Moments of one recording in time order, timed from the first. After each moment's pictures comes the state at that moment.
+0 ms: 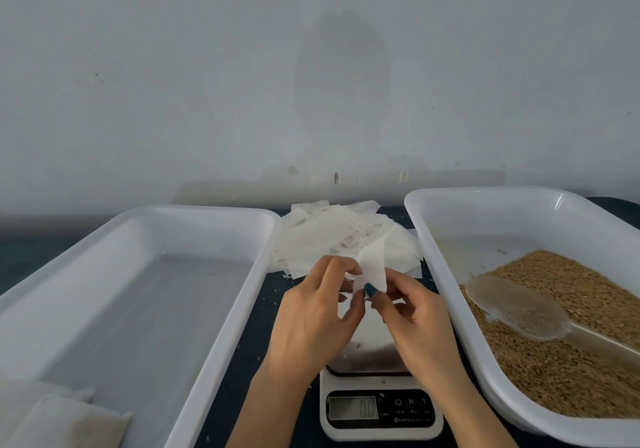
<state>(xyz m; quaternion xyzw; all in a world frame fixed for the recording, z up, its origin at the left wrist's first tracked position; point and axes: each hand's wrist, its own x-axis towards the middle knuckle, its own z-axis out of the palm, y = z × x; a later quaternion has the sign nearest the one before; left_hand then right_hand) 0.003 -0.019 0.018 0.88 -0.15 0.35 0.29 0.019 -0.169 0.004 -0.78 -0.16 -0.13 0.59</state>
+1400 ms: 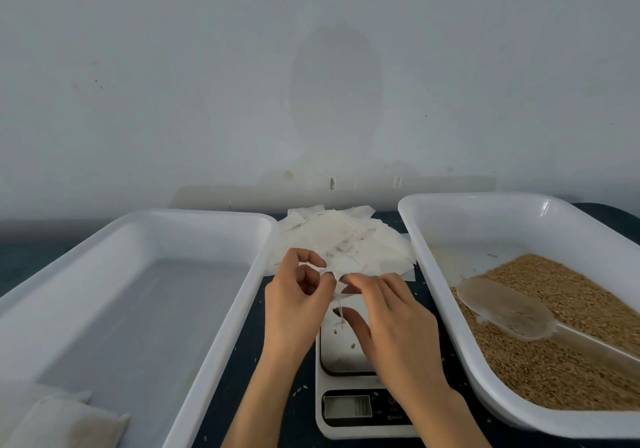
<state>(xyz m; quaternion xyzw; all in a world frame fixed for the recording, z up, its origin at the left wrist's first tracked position) 0.005 -0.014 0.029 0.77 0.03 0.24 0.59 0.008 -0.158 0.010 -0.87 -0.26 -0.37 0.20</state>
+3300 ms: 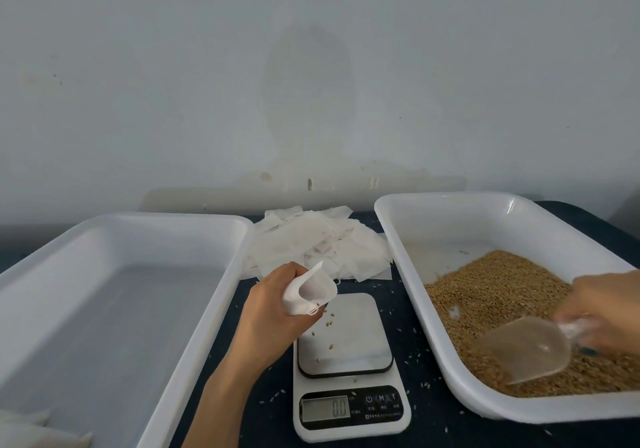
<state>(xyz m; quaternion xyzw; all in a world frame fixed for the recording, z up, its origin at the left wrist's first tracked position) 0.016 0.009 0.004 0.85 -0.08 0.18 0.48 0.057 -0.450 0.062 -0.97 -0.14 0.07 -0.17</state>
